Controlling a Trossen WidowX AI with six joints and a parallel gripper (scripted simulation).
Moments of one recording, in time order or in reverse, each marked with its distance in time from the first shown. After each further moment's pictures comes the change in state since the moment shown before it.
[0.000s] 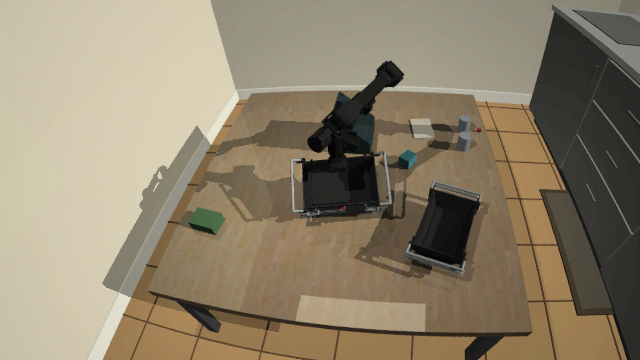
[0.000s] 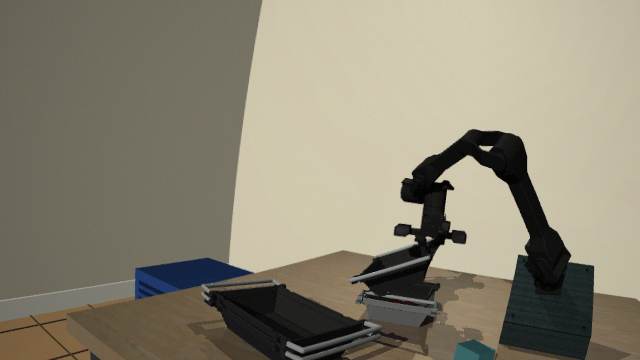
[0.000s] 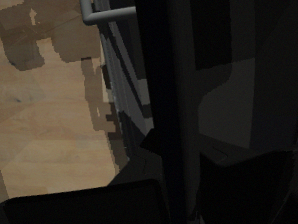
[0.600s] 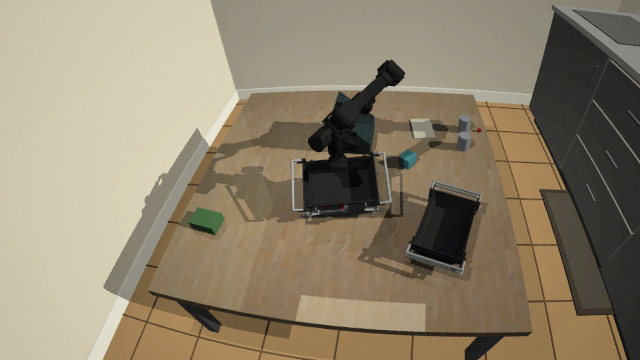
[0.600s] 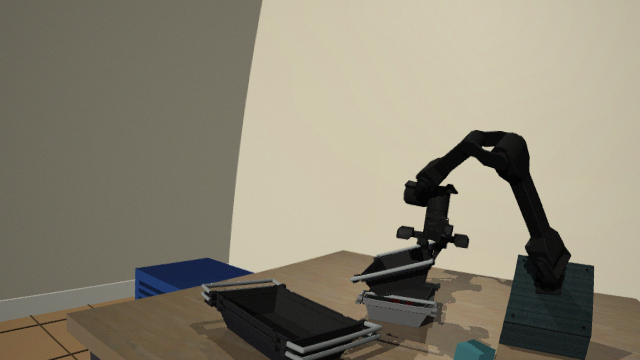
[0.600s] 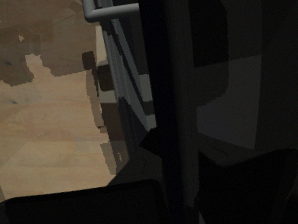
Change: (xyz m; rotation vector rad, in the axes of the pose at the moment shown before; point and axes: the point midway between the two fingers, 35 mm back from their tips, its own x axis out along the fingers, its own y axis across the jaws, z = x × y) arm 0.008 0.007 -0.001 0.001 -0.001 -0.022
